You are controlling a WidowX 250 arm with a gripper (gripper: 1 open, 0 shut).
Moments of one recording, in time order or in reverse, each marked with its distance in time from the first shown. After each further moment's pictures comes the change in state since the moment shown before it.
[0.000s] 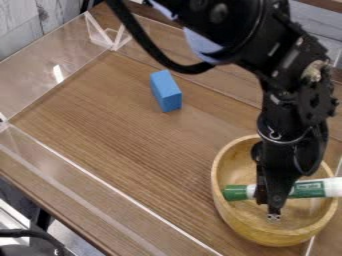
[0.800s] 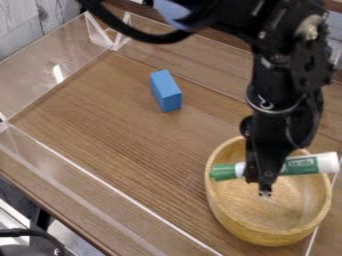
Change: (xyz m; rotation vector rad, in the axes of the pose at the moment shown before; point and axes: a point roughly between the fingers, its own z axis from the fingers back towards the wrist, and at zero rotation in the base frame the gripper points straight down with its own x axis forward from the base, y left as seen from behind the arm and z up) arm -0.016 0.009 0.036 0.043 0.026 0.059
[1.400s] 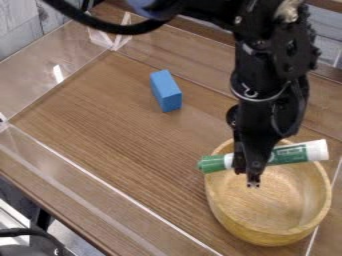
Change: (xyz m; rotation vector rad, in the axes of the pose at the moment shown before) arm -0.008 0.001 0.009 0.020 -0.018 0.018
